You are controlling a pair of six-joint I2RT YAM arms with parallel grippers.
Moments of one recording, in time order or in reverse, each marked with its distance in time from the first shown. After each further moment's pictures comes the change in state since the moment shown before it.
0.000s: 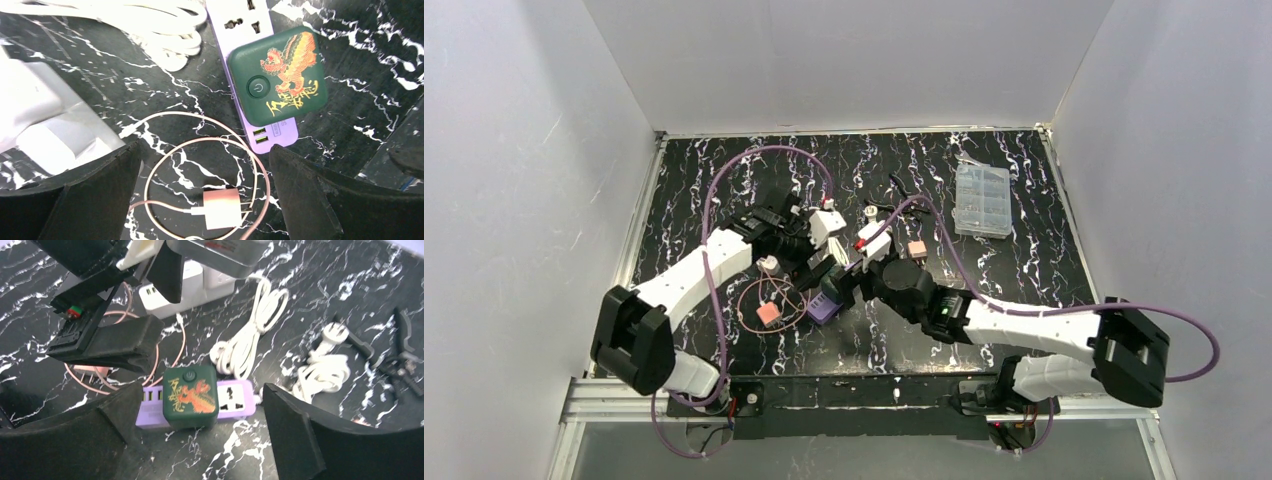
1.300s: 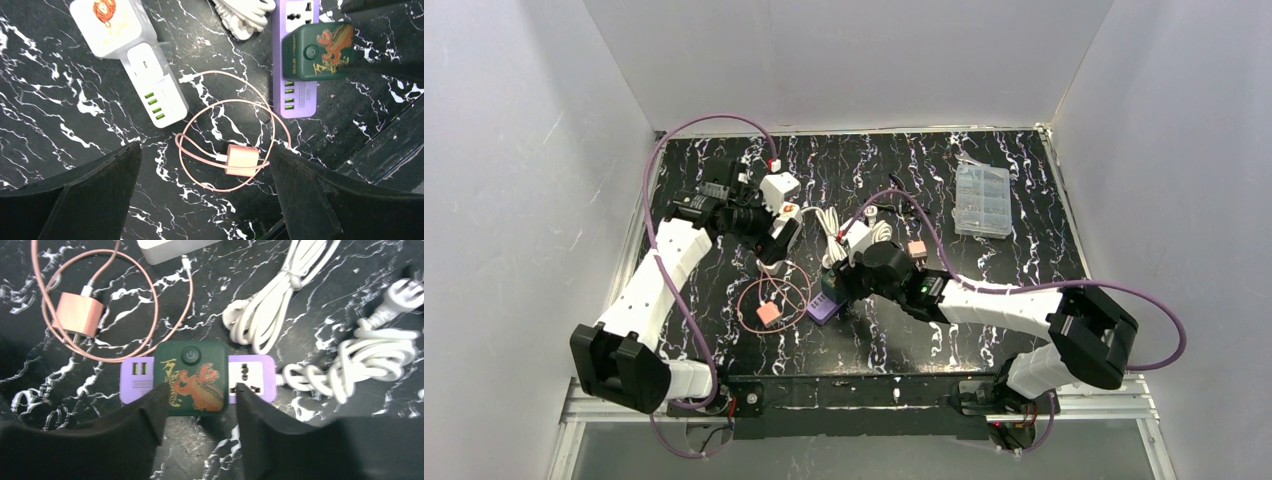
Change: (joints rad) left arm 0.252 -0.129 0.204 -0.269 0.021 -0.029; right arm -0.104 0.162 0.104 -0.128 -0.240 0.049
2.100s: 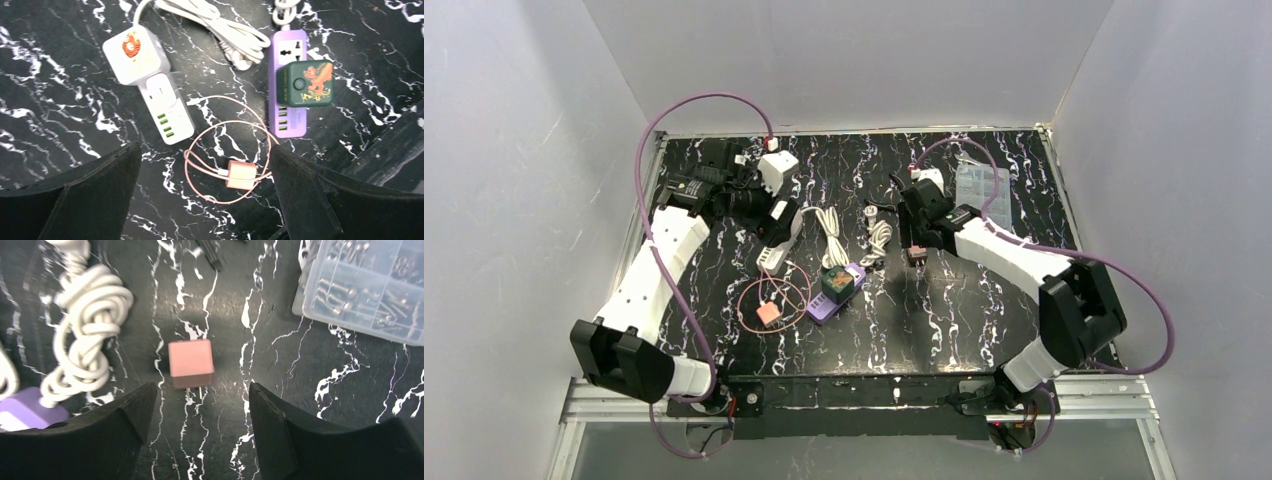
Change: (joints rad) left arm 0.000 0.047 0.164 -0.021 0.006 -0.038; right arm -0.445 0.092 0.322 -0.639 0.240 0.183
